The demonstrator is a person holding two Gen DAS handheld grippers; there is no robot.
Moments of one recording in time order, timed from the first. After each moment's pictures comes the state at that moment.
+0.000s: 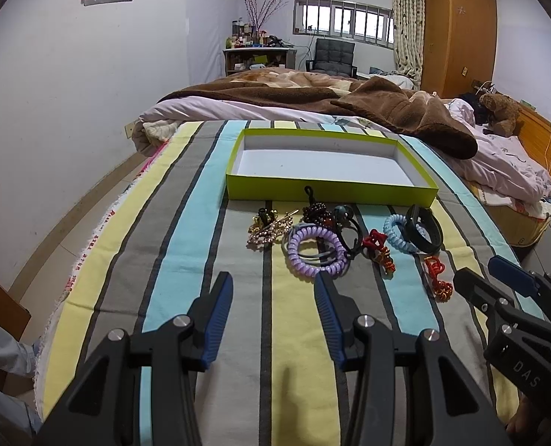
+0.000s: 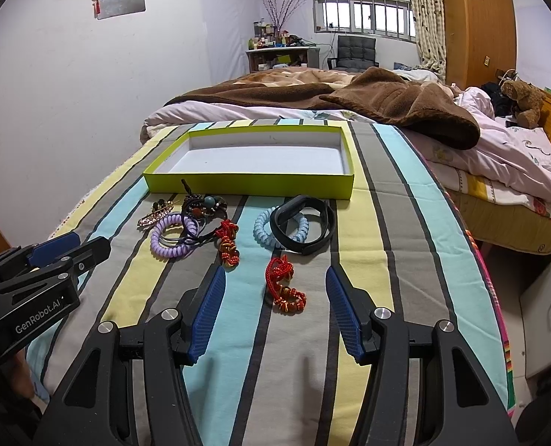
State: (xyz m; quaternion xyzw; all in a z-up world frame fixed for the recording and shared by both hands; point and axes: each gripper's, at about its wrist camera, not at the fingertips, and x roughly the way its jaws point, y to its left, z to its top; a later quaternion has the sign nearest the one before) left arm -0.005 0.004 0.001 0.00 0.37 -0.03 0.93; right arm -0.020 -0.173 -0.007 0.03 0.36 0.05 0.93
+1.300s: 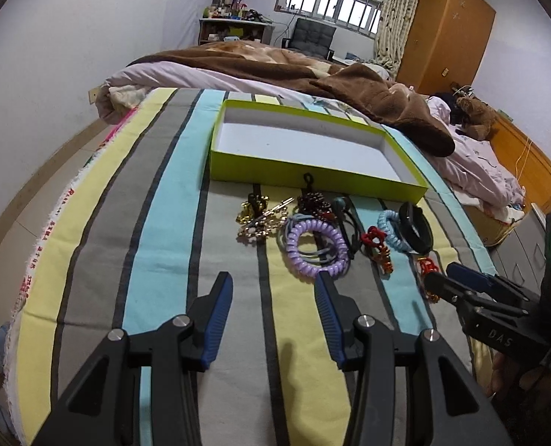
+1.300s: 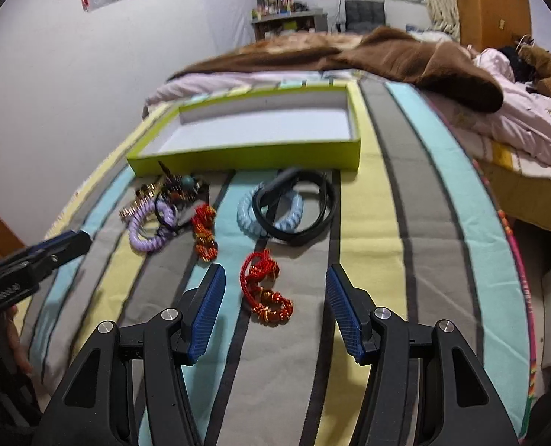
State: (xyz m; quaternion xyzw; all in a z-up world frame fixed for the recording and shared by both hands) left arm 0.026 0.039 -0.015 -0.06 0.42 -0.11 0.90; right arm 0.028 -0.192 -0.038 0.05 0.43 0.09 0.90
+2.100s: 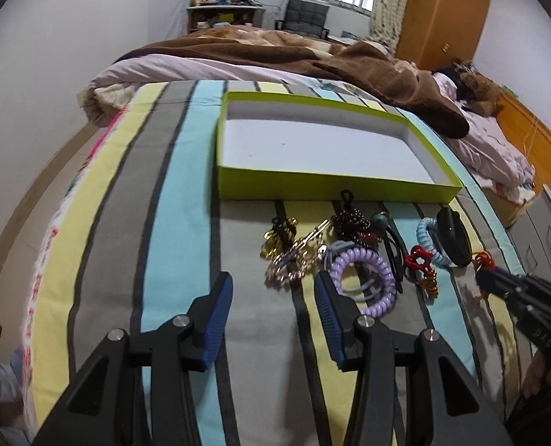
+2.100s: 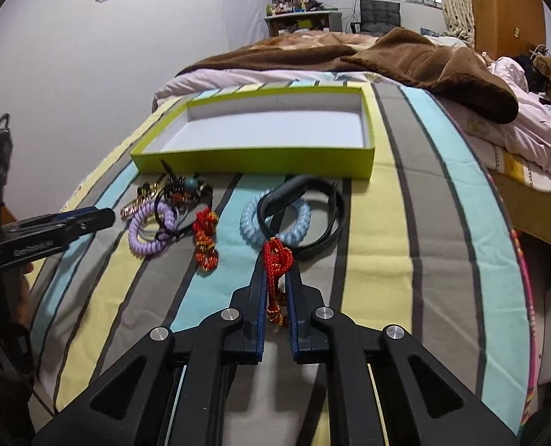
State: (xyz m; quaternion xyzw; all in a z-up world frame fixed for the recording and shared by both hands) left arm 0.085 0.045 -0.027 -0.01 0.45 -0.13 0.88; right arm 0.040 -0.199 -0.032 0.05 0.42 0.11 0.90
